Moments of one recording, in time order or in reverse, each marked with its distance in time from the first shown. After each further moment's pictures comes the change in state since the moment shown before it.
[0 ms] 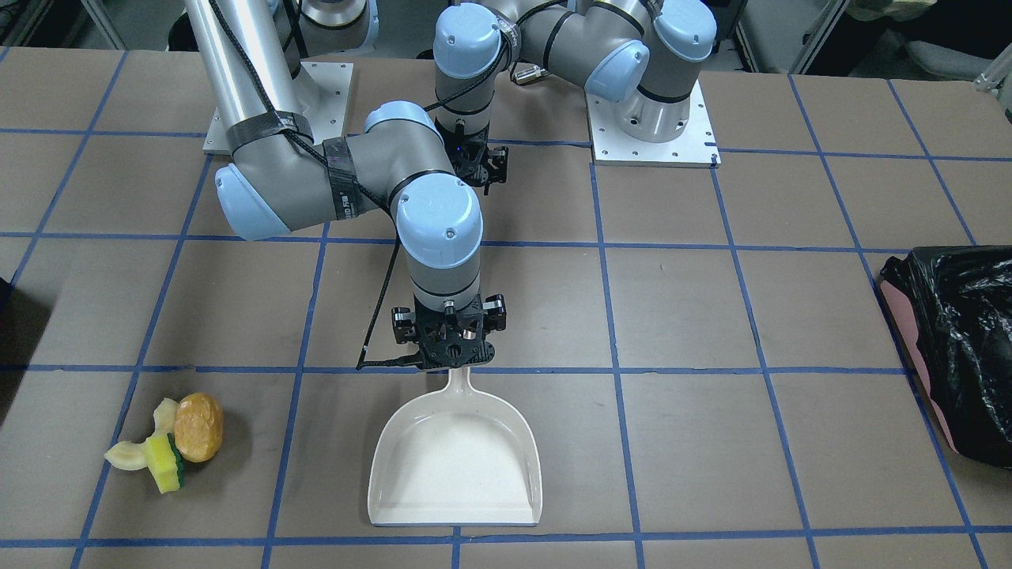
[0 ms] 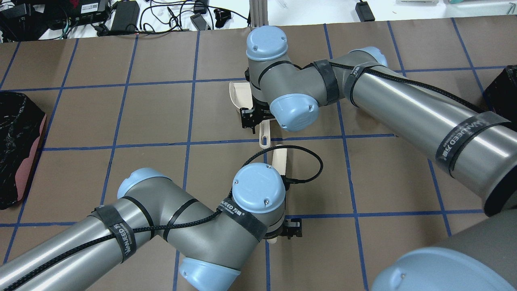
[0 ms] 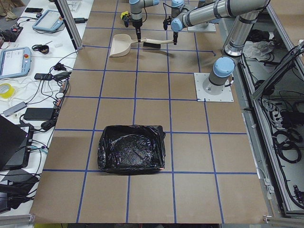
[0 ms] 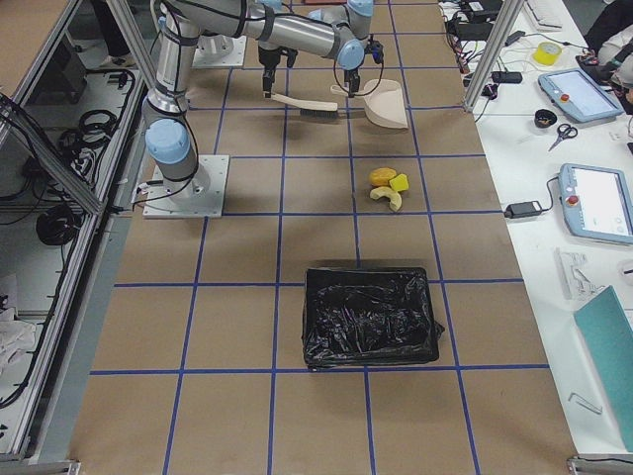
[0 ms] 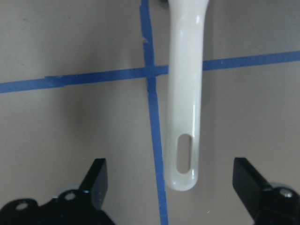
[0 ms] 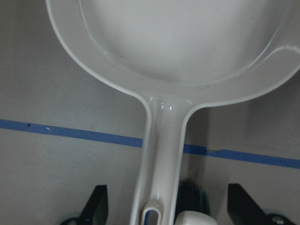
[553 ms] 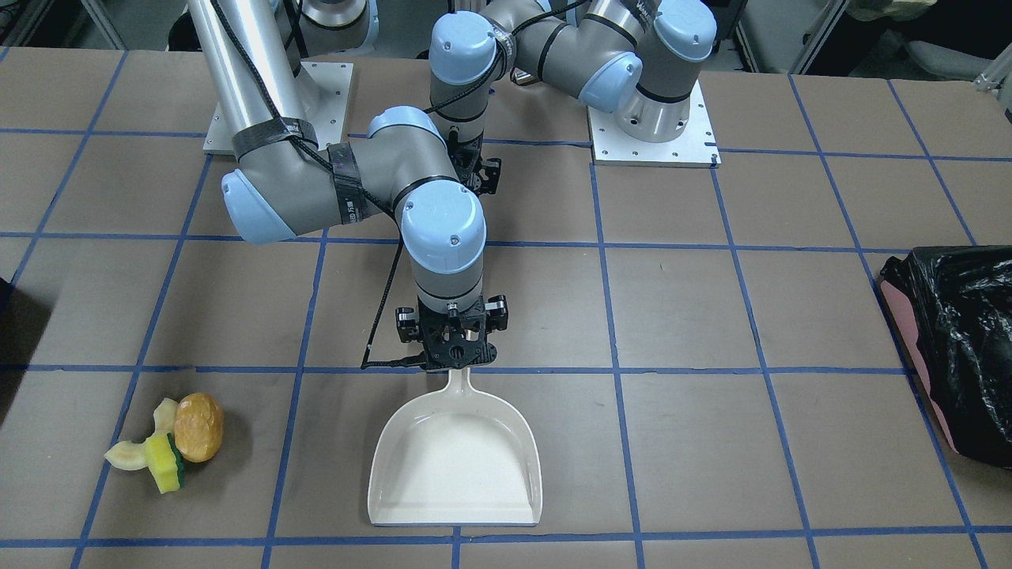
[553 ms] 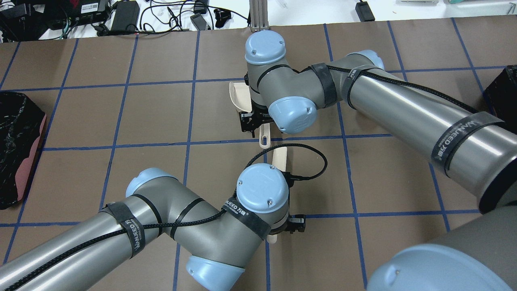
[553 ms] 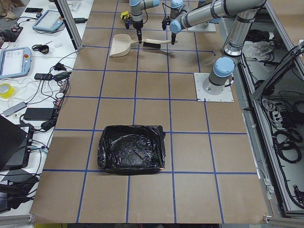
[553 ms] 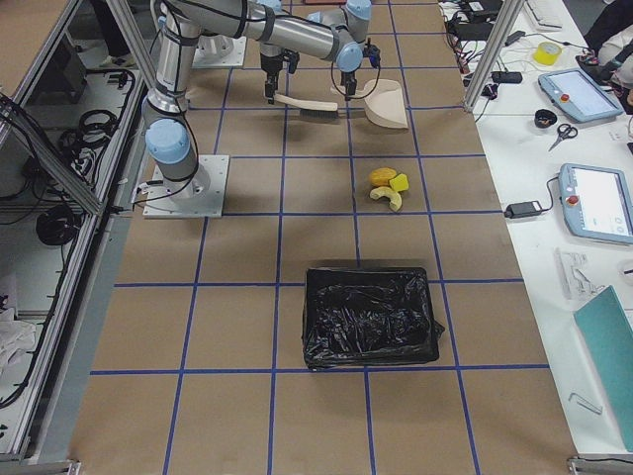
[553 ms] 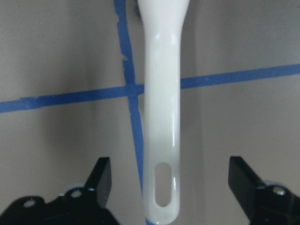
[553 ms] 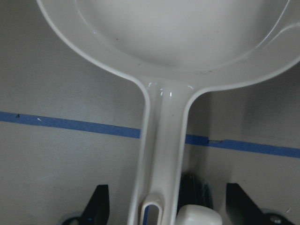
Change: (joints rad) left arm -0.003 -0.032 -0.002 0.074 0.003 0.005; right arm 0.004 0.013 0.004 0.002 0.008 0.009
